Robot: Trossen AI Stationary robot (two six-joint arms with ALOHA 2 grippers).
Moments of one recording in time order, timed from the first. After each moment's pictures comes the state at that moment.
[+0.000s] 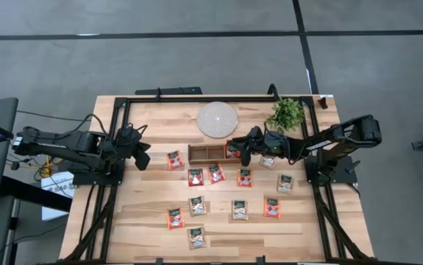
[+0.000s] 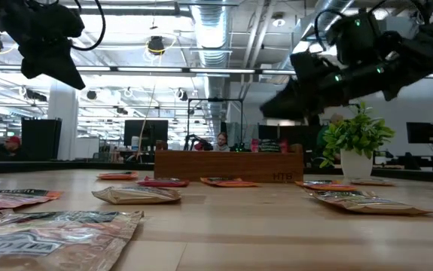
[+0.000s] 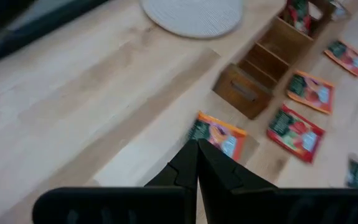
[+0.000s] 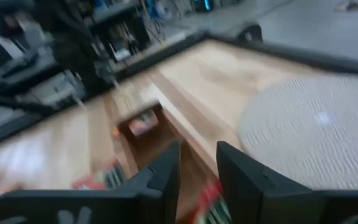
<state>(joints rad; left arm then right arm) -0.11 0.62 0.63 -0.84 -0.49 -0.72 -0.12 1.49 0.37 0.87 0.16 0.34</state>
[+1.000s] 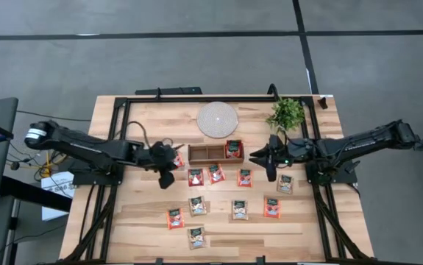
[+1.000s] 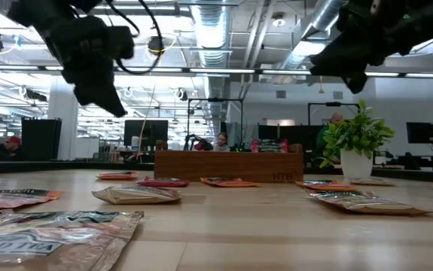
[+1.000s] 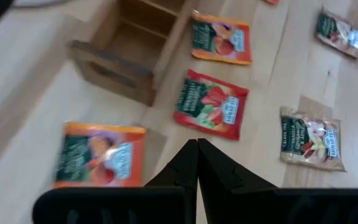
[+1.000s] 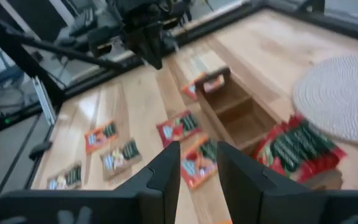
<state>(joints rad) -0.11 1.14 0.63 -0.33 -0.16 -0.49 0.13 0.87 0.42 0.09 0.18 0.41</state>
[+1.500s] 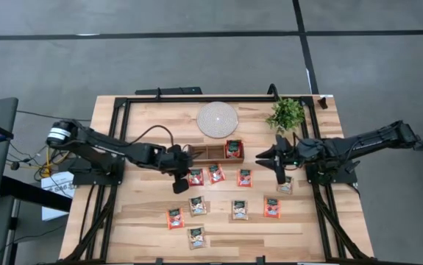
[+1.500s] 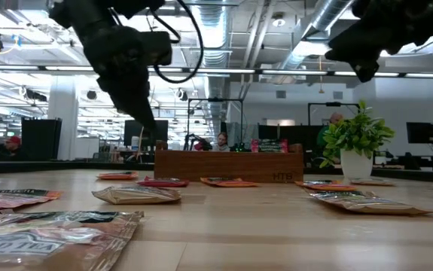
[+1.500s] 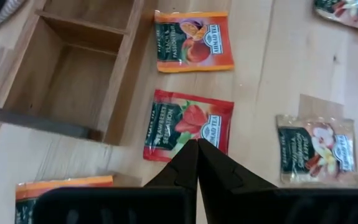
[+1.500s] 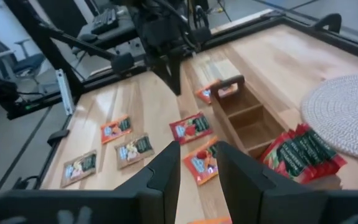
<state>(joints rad) -0.12 1.46 0.84 -0.32 -0.13 -0.35 0.19 0.72 0.41 -0.01 0.18 0.34</state>
